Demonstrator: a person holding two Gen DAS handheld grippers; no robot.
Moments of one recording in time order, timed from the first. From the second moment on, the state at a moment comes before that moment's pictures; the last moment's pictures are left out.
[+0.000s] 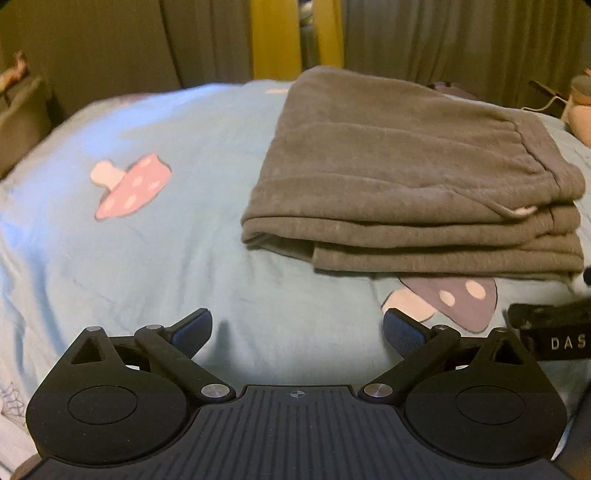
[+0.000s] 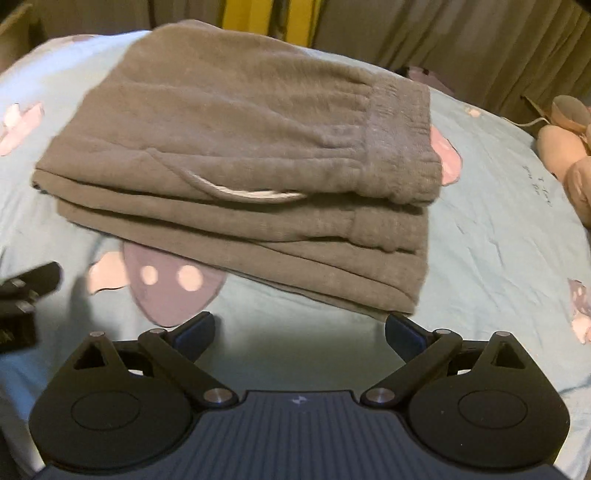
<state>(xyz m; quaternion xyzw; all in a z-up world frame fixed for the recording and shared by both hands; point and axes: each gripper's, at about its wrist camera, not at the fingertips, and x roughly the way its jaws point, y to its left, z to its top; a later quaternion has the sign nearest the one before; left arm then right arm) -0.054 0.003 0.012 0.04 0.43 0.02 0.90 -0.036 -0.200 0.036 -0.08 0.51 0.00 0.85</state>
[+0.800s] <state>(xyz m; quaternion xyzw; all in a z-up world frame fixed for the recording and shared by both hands) -0.059 -0.003 0.006 0.03 0.44 0.02 0.90 -0.066 -0.202 0.049 -0.02 0.46 0.02 0.89</state>
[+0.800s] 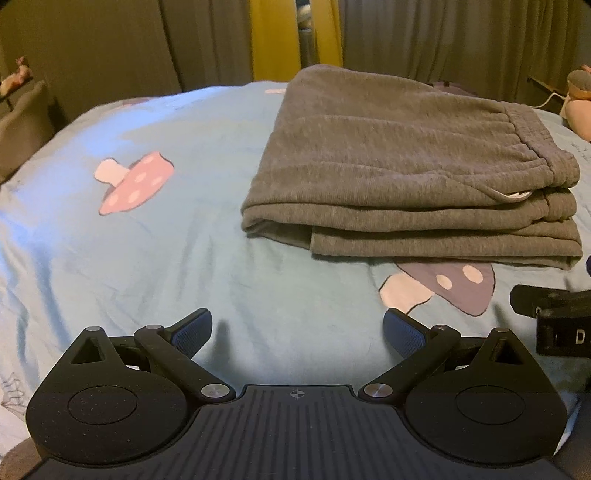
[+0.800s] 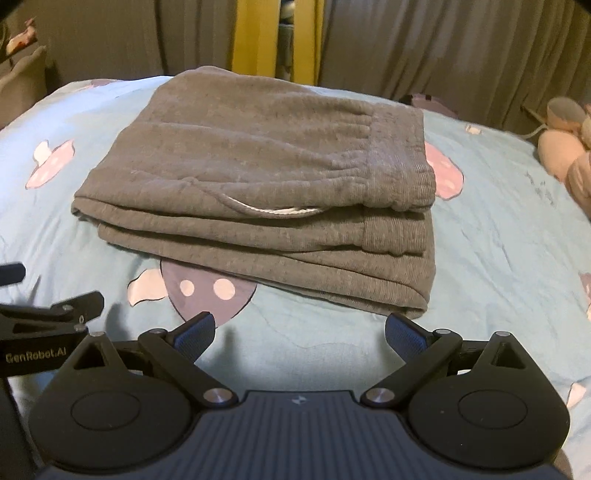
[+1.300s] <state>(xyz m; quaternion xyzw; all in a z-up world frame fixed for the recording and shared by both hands) -0.052 -0.003 -0.003 0.03 0.45 0.01 0.89 -0.058 -0.205 0.044 0.00 0.47 0.01 0.88</state>
